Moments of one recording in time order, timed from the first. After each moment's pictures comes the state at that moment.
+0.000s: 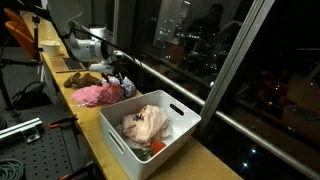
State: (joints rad) arm 0.34 0.65 0.14 -1.90 -0.63 2.79 0.28
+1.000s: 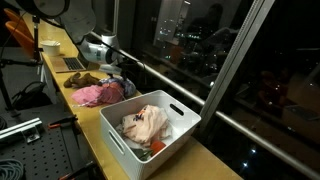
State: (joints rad) arm 0.42 0.93 0.14 -1.49 -0.35 2.75 -0.01
